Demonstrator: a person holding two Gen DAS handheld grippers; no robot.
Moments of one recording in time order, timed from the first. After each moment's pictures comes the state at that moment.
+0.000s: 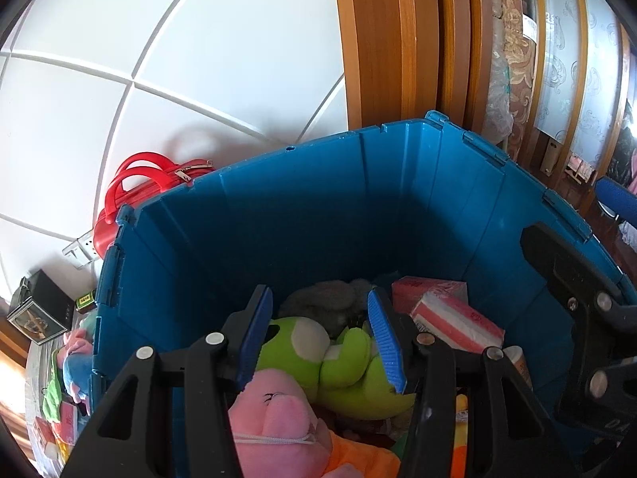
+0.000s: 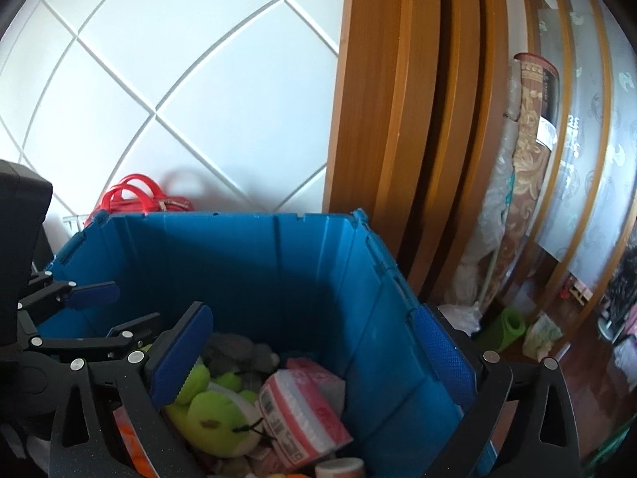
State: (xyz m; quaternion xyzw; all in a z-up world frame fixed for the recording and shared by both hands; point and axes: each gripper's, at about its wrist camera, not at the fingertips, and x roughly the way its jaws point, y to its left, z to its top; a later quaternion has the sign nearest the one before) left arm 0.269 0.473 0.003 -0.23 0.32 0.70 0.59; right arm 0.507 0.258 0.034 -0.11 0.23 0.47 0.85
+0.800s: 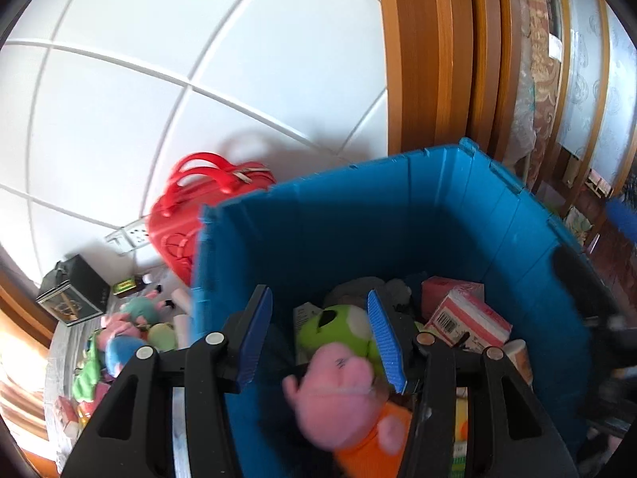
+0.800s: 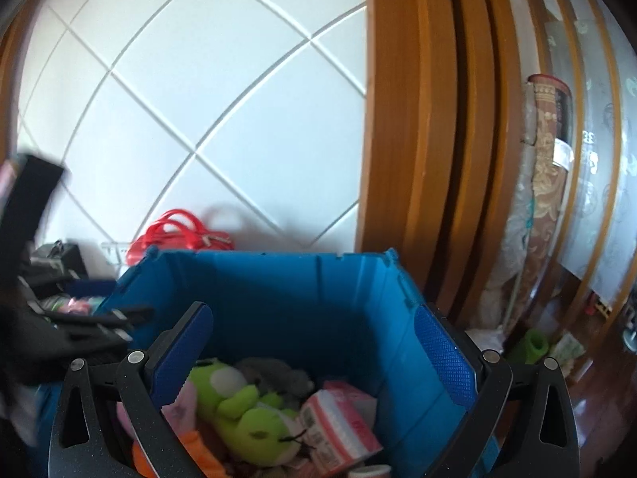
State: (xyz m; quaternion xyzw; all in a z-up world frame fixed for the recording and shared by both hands) left arm 0.235 0.419 0.075 -0.24 0.31 0.74 0.55; right arm 0.476 0.237 0.071 -0.07 0.19 0.51 0.84
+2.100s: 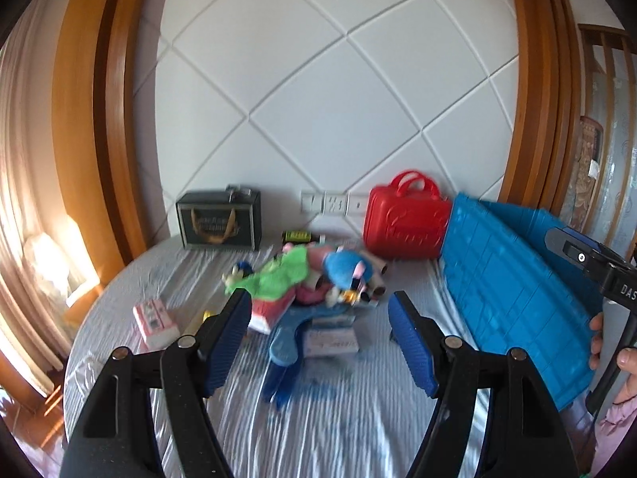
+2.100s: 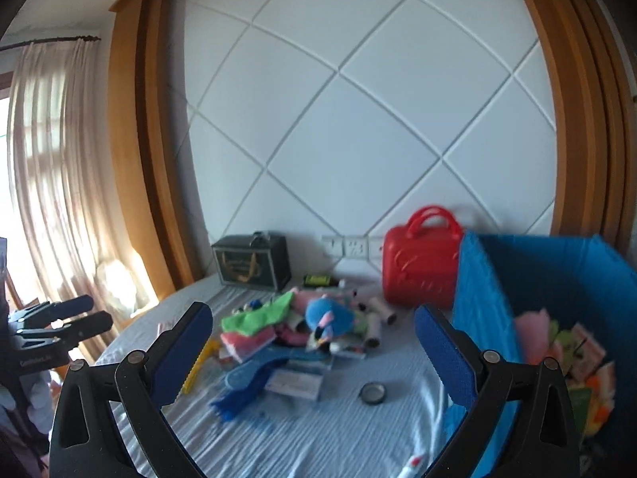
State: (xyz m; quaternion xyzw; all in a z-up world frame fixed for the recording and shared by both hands) left arm -0.053 -0.084 0.081 -0.22 0.12 0.83 0.50; right arm 0.066 0.268 0.102 -0.01 0.18 0.66 0.73
